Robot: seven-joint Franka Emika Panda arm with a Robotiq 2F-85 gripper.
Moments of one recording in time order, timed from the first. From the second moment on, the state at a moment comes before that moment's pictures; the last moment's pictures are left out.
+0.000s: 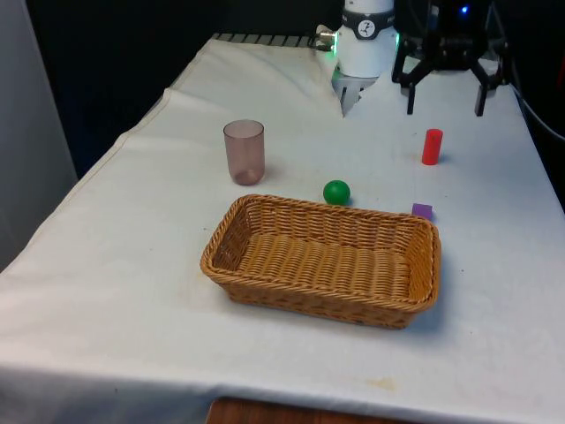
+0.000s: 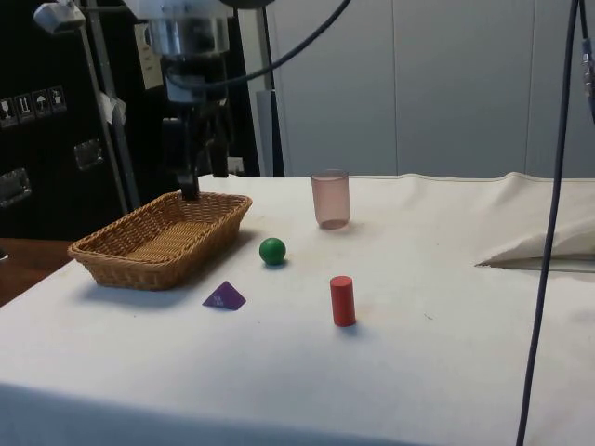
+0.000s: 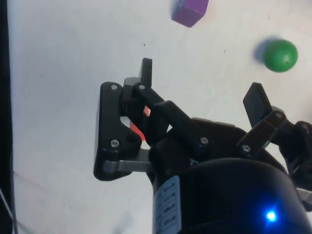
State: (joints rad) arm 0.26 0.22 -0.05 -2.07 -0.02 2.37 0.18
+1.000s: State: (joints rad) arm 0.26 0.39 -0.05 -2.10 -0.03 2.61 0.28
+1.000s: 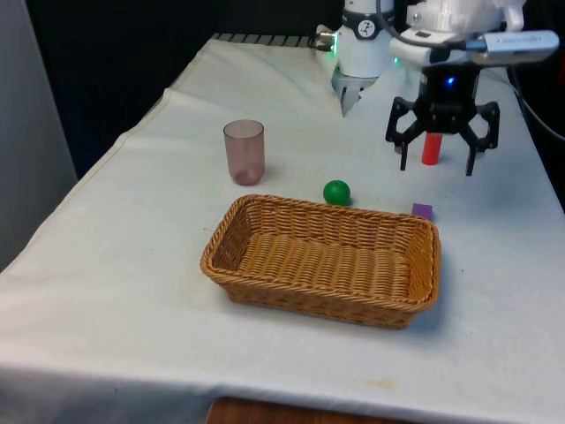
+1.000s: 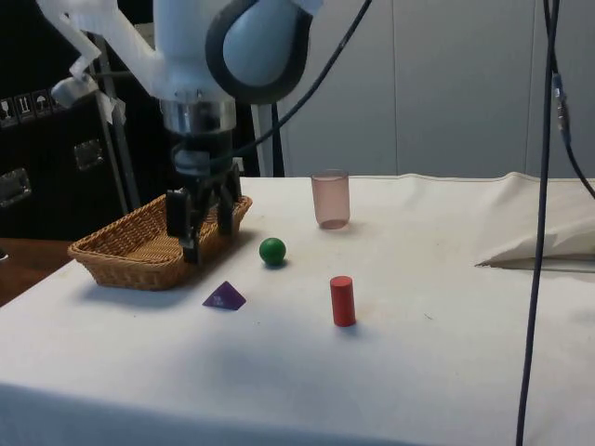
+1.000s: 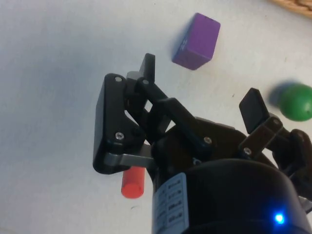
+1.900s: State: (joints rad) arm 0.26 0.49 -0.06 -2.13 -0.03 2.76 0.23
